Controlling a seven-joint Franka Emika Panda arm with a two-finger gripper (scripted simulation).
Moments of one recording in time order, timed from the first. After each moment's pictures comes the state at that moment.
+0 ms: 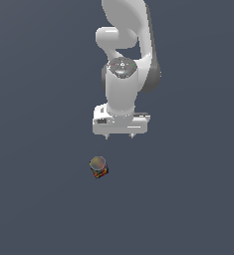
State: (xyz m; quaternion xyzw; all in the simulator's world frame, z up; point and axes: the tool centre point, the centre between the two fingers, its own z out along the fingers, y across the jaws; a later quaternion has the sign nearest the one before) arm 0.004 0.012 0.173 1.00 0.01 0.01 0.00
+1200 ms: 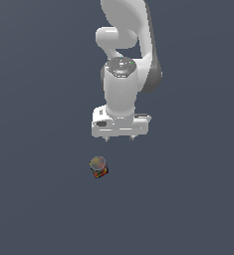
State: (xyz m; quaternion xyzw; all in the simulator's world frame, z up) arm 0.019 0.012 0.179 1.00 0.03 0.02 0.00
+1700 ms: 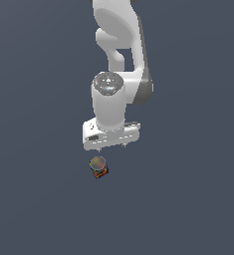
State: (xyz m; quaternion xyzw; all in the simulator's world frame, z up) arm 0.044 -0.018 0.155 0.99 0.11 0.01 0.00
